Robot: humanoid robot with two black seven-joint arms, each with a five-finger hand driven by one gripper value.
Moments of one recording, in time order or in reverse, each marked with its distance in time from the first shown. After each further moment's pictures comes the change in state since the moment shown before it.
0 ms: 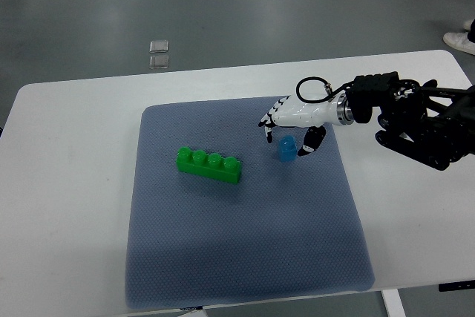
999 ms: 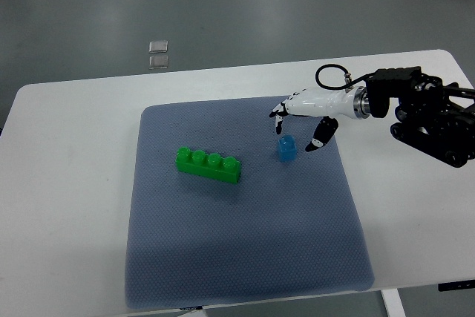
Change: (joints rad) left arm 0.000 0.000 0.000 0.000 0.000 0.000 0.000; right arm -0.048 -0.067 0.110 0.036 0.092 0.077 -0.022
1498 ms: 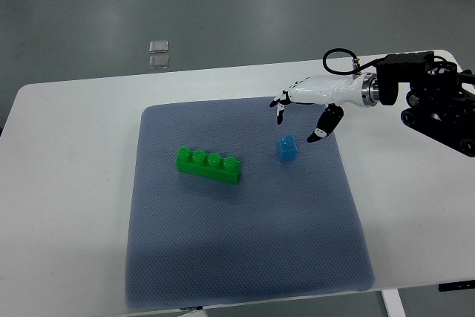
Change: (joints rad) left arm 0.000 0.000 0.000 0.000 0.000 0.000 0.000; right arm 0.029 -0.058 0.039 0.072 0.031 0.050 0.011
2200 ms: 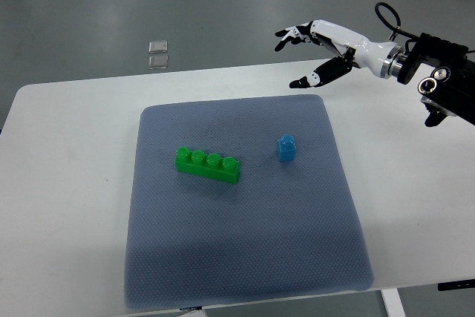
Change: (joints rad) left arm 0.000 0.000 0.000 0.000 0.000 0.000 0.000; right arm -0.057 -0.040 0.158 -0.020 0.547 -0.003 0.013
